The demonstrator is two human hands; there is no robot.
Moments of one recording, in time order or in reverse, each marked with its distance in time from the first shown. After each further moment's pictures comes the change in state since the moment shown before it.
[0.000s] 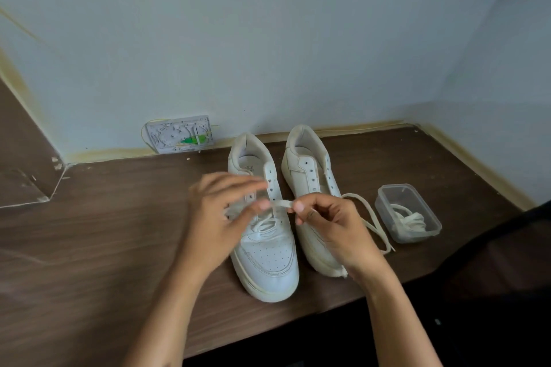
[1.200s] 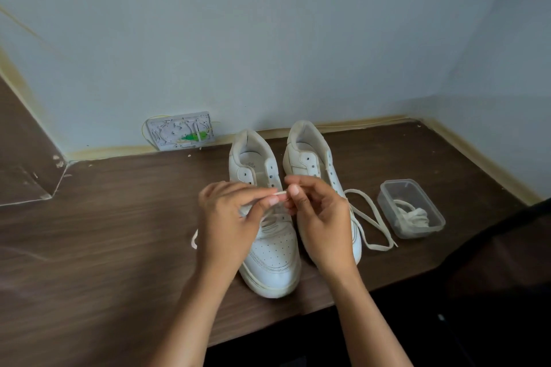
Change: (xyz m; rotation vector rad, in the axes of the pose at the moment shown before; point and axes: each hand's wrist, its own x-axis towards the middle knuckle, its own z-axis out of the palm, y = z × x) left_hand -0.006 0.008 0.020 0.008 0.103 -0.049; right_hand 0.002 0.003 0.036 0.041 0.297 -0.141
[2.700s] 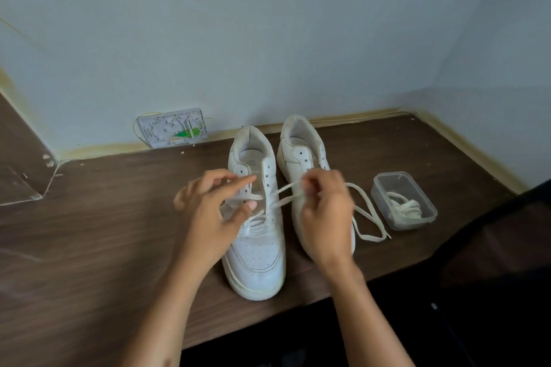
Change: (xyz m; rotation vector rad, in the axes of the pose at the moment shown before) left_hand -0.006 -0.025 -0.010 0.206 -0.120 -0.104; right_hand 0.006 0.012 -0.010 -0.677 0.226 -0.160
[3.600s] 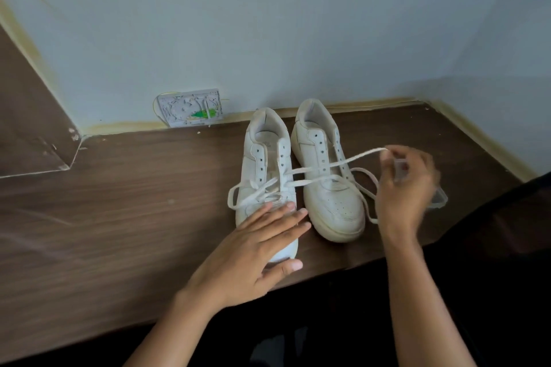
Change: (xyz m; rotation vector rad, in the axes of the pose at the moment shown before) left_hand -0.065 0.016 -0.005 0.070 -0.508 0.515; right_hand 0.022 0.032 -0.053 -0.092 0.315 0.179
